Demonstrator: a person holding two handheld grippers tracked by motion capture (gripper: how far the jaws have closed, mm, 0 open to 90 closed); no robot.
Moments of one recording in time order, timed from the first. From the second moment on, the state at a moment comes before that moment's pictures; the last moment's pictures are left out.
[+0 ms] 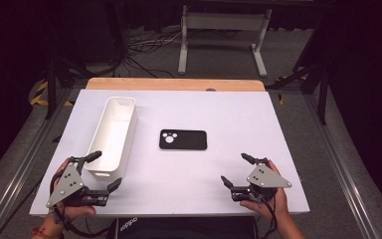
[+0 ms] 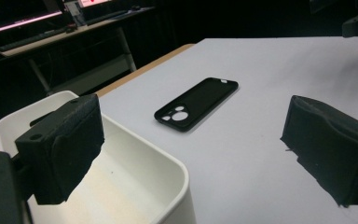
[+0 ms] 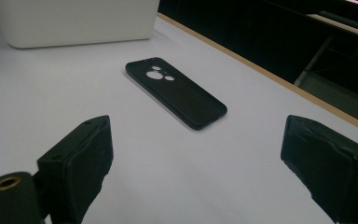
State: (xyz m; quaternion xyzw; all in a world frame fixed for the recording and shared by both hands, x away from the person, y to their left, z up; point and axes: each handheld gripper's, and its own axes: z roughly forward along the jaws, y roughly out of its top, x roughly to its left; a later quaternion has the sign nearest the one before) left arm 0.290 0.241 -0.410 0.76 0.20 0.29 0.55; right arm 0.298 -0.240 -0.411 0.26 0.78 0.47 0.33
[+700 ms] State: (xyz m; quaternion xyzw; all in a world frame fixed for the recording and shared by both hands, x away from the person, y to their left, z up) left arm 0.294 0.230 -0.409 0.77 0.18 0.27 0.54; right arm 0.322 -0.229 -0.401 0.25 0.82 0.44 0.28
